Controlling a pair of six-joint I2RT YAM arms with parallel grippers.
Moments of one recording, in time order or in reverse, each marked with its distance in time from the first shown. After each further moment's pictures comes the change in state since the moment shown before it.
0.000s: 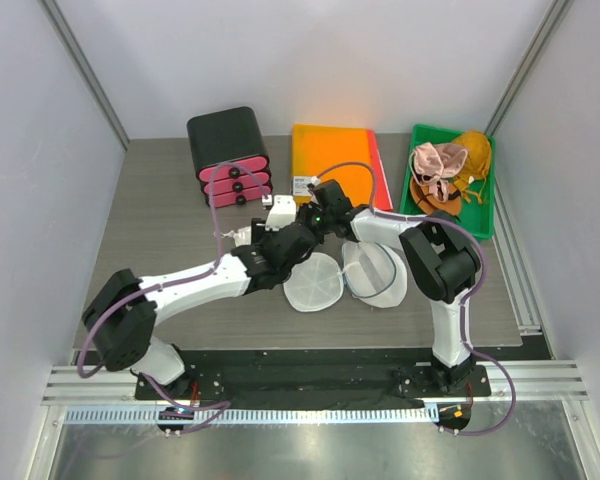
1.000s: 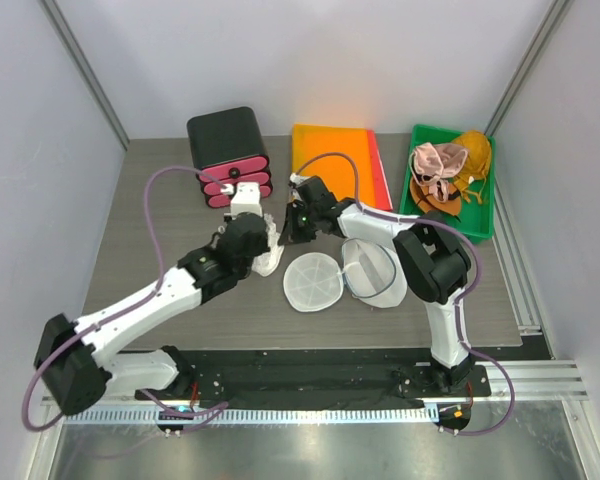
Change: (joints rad) left arm 0.139 -0.401 -0.155 0.124 0.254 0.145; right arm 0.060 0.033 0.142 -0.160 0.087 -0.207
